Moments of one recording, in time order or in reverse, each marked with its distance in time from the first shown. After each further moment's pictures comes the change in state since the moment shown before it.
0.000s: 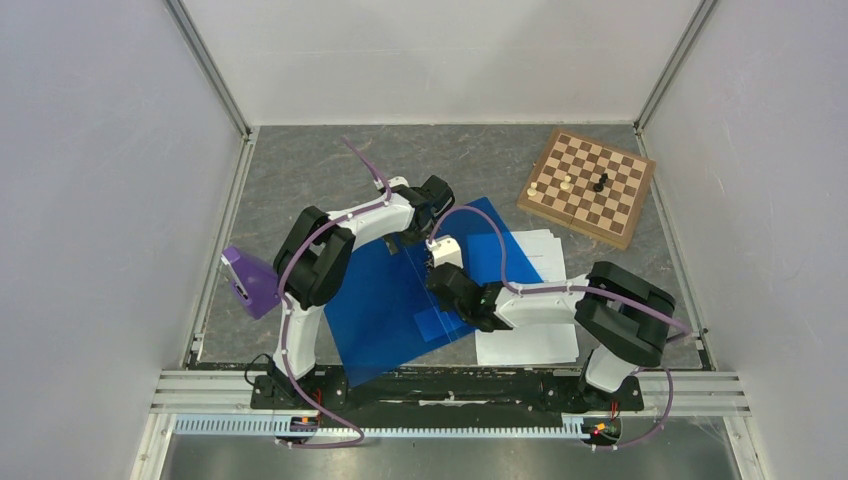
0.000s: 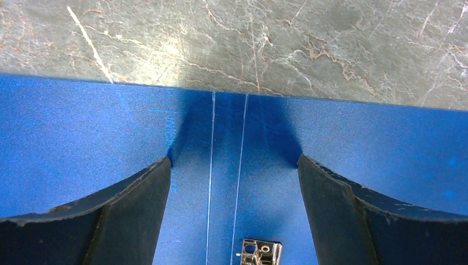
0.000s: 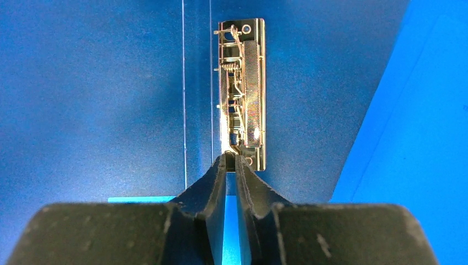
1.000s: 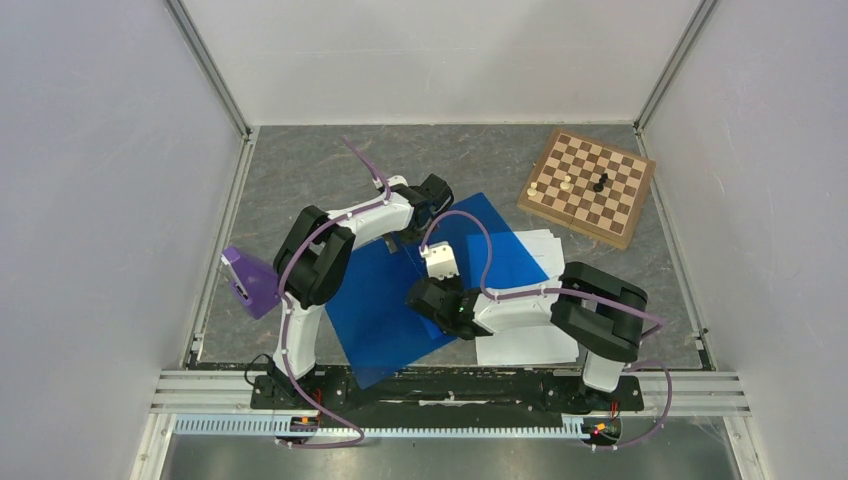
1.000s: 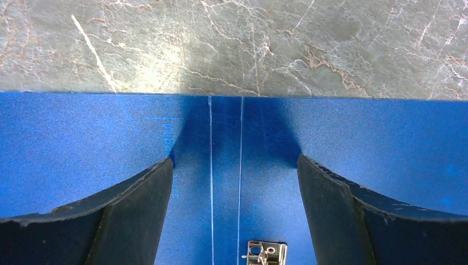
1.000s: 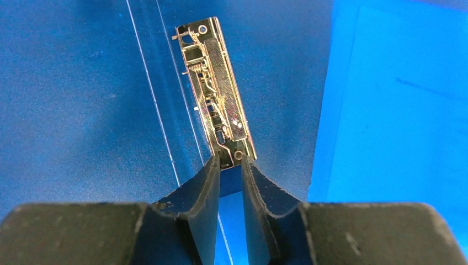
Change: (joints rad) left arm 0.009 0.004 0.004 0.002 -0.006 0.000; right arm 0.094 0.118 0.105 -0.156 0.315 0.150
